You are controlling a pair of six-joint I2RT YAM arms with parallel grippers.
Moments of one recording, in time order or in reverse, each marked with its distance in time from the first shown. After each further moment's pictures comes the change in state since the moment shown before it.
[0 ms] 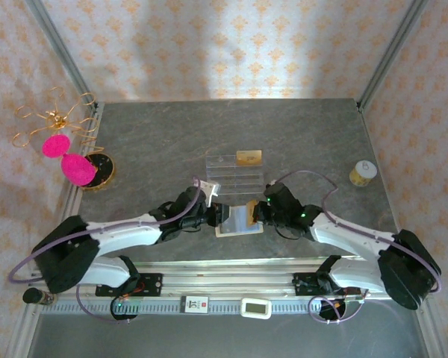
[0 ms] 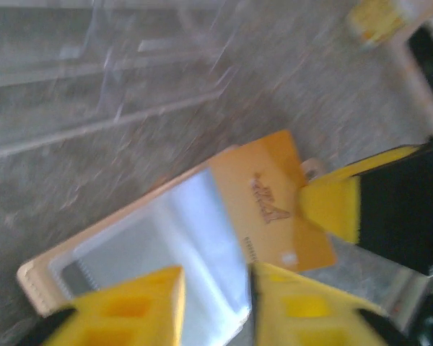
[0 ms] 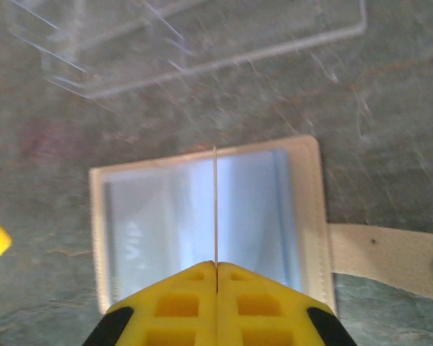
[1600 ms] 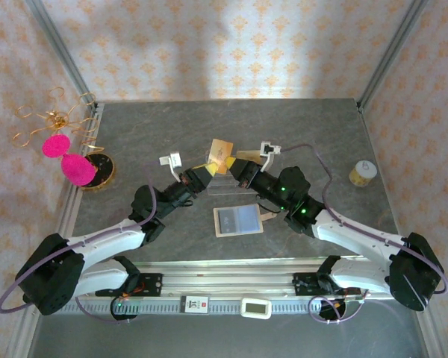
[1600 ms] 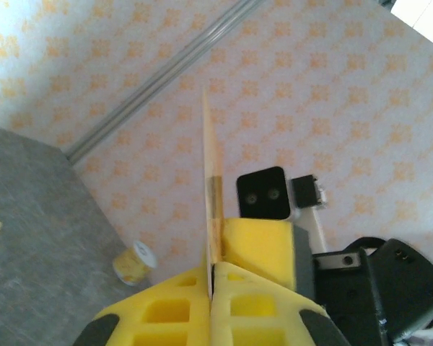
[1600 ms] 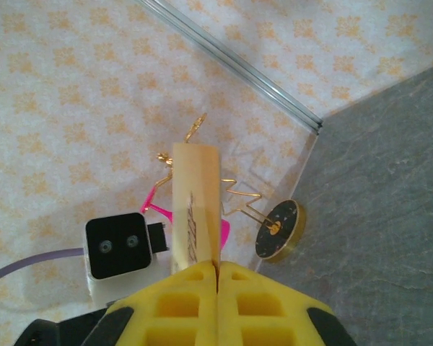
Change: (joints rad) left arm 0.188 -0.132 -0.121 0.826 0.167 -0.330; right arm 0.066 -0.014 0.116 0.754 -0.053 0.096
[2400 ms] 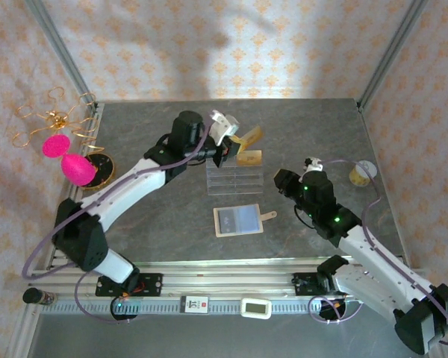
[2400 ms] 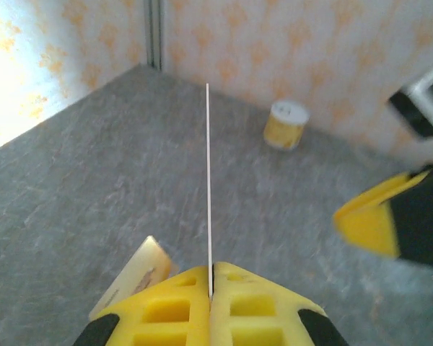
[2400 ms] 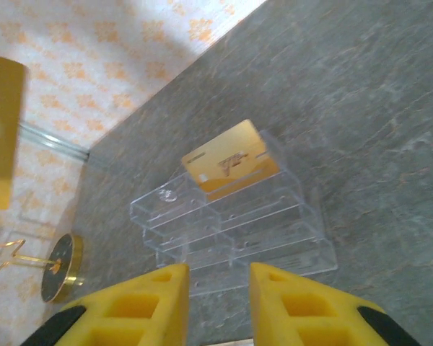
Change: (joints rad) left arm 0.072 0.409 0.914 -1.230 0.222 1.103; right arm -0.288 -0.324 -0.085 -0.712 0.207 -0.088
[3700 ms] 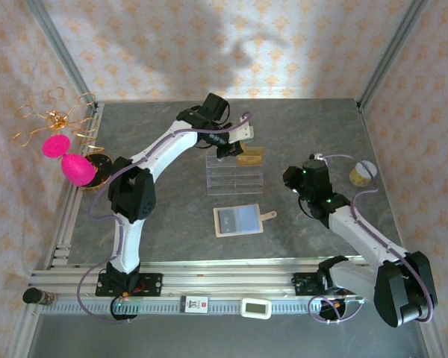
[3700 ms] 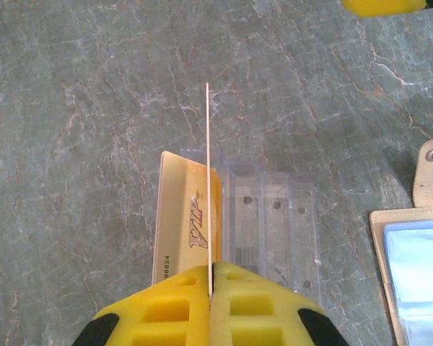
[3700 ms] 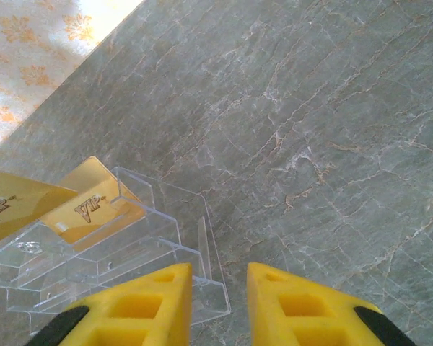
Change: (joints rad) left arm 0.070 0.531 0.614 -0.648 0.091 0.693; right arm -0.198 0.269 0.003 0.083 -0.043 -0.071
